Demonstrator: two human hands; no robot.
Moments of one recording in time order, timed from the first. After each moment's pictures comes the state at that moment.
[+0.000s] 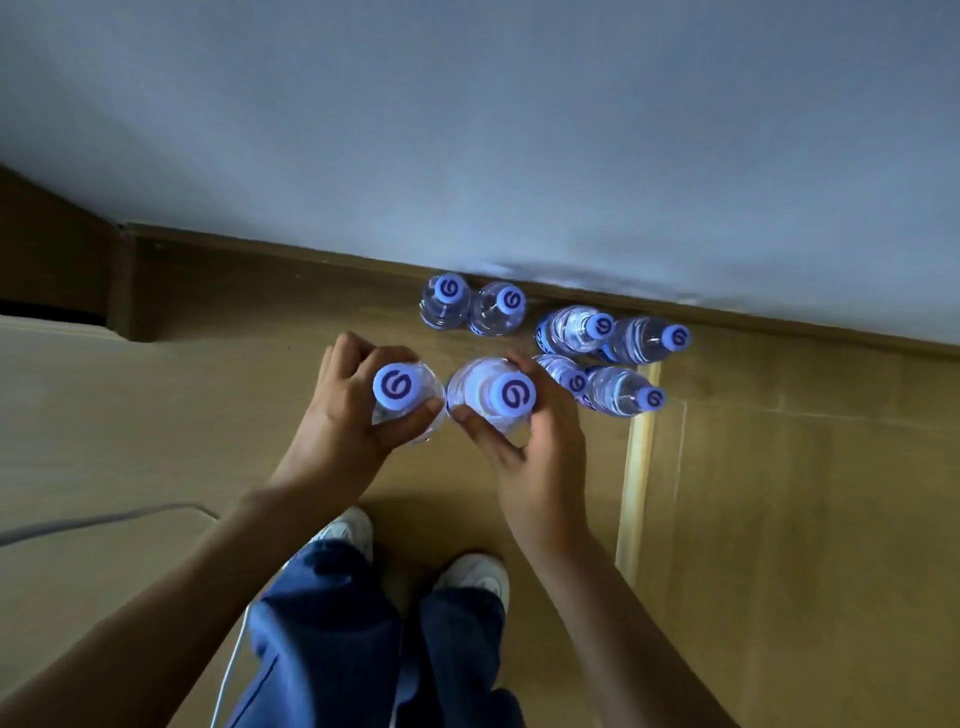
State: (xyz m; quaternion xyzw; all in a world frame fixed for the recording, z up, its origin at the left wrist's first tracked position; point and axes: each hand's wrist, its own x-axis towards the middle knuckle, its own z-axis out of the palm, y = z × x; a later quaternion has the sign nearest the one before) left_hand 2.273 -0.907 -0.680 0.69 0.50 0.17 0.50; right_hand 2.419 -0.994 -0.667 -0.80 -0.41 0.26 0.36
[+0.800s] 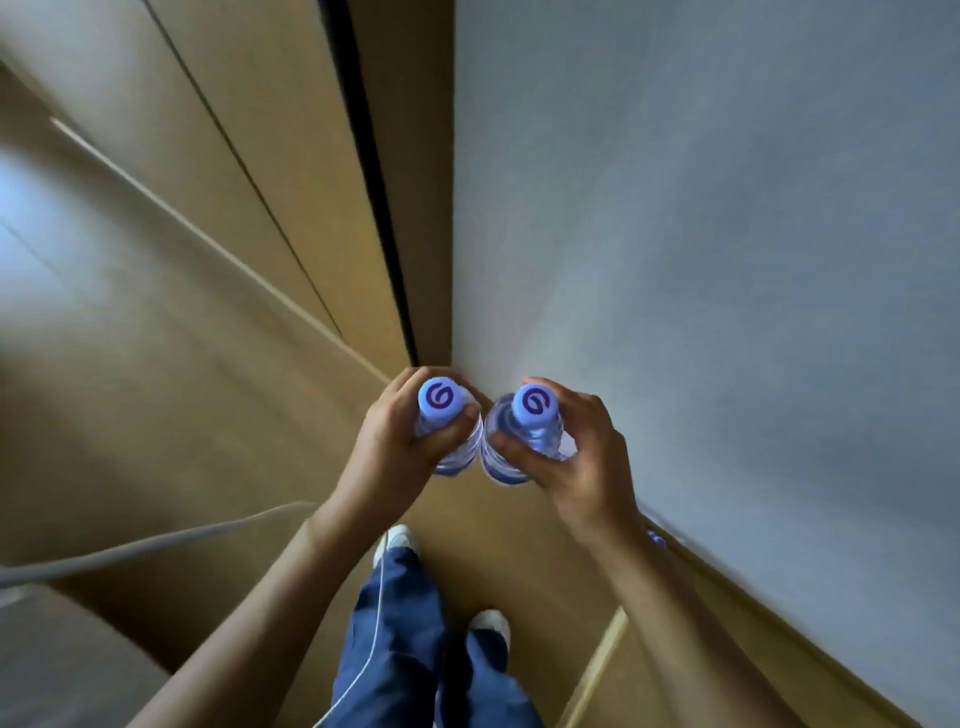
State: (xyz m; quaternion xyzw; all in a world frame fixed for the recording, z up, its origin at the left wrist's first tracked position) left_hand 2.118 -0.968 -0.116 0.57 0.58 0.45 0.38; right_hand 2.300 -0.957 -0.118 -0.53 -0.66 0.35 0.39
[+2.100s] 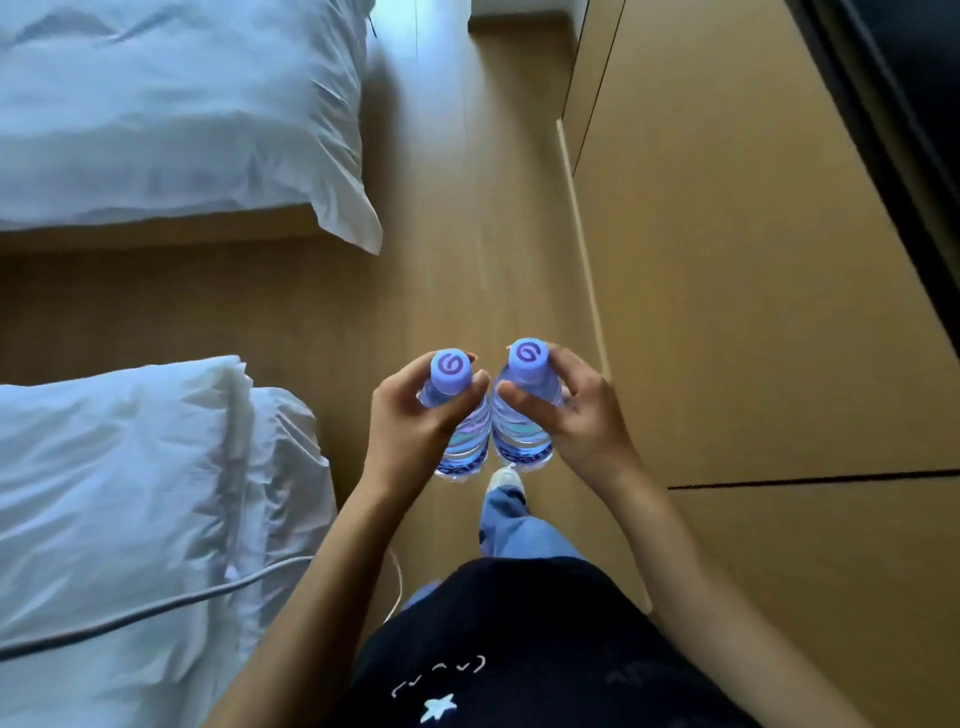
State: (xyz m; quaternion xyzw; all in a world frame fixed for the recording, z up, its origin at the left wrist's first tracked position) left_hand 1.508 -1.025 -0.033 0.15 0.76 0.62 0.14; right_hand 1.585 -0.872 -0.039 -0.21 -0.76 0.61 0.11
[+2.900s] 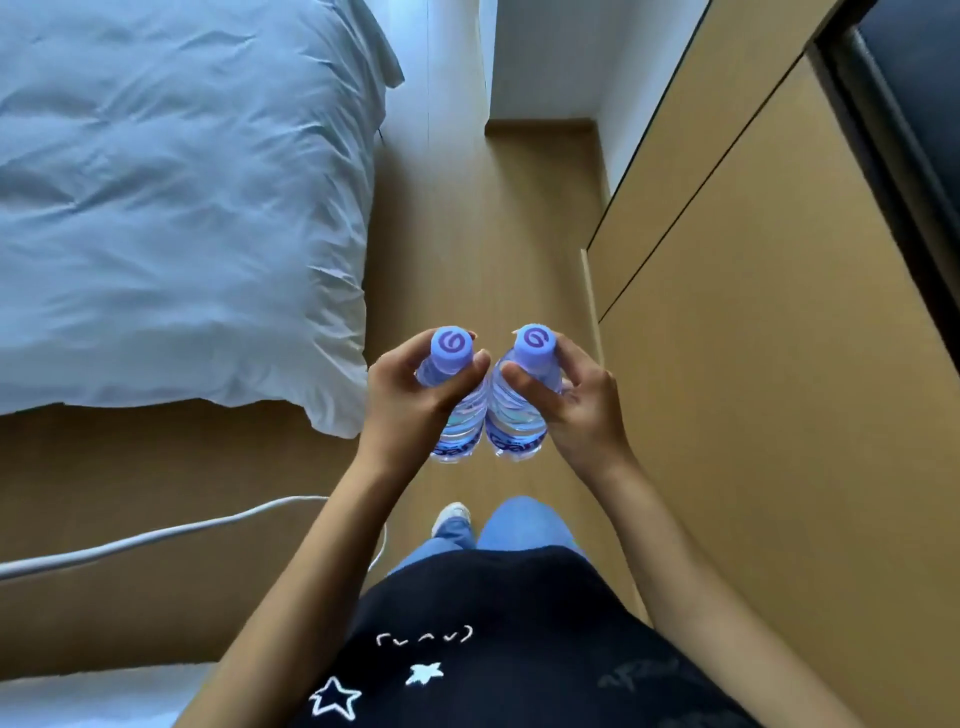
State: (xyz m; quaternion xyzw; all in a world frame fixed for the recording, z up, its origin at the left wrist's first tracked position) left_hand 0.950 -0.797 -0.001 0.16 0.76 0.62 0.12; right_hand 1.028 -0.649 -0.018 -0.22 -0.75 0.61 0.14
